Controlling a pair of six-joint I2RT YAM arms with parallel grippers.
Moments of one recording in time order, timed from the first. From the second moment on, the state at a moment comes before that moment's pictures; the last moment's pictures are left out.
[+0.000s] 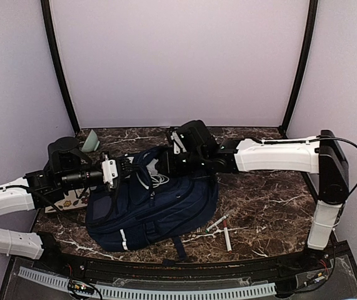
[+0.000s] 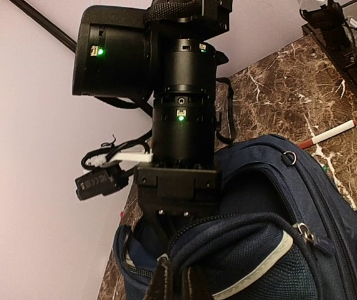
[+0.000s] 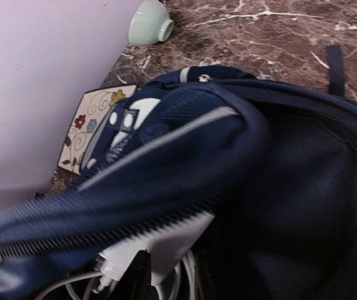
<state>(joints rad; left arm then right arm) -0.80 0.95 0.65 0.09 0.30 0.80 1.01 1.85 1.42 -0.17 -0.05 0.63</state>
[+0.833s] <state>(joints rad) -0.80 0.91 0.66 0.08 0.27 0.77 1.08 1.32 1.17 -0.51 0.25 0.75</state>
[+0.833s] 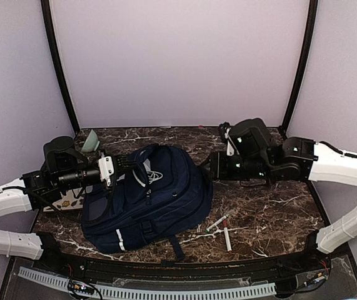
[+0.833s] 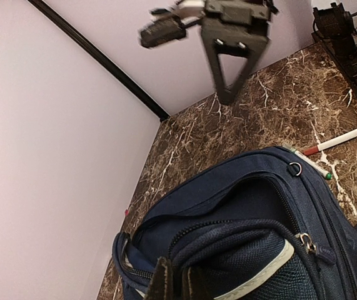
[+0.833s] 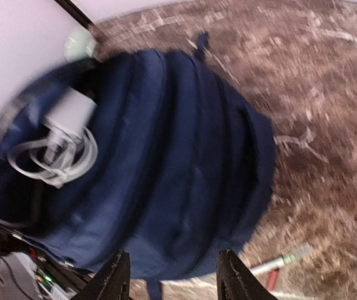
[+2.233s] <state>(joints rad) -0.80 0.91 0.66 0.09 0.27 0.77 1.23 1.63 0.96 -0.81 0.14 1.00</state>
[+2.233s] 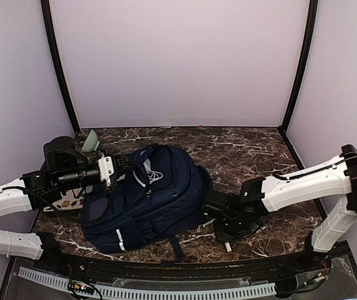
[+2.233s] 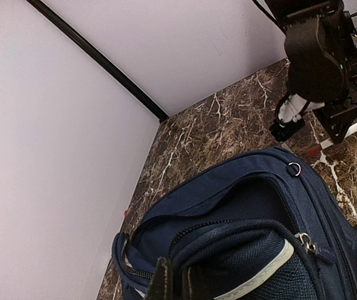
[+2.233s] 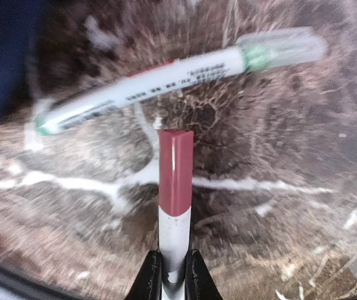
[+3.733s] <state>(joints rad) -0.80 0.91 0.65 0.09 0.27 0.77 1.02 1.84 1.46 -0.17 -0.09 0.74</state>
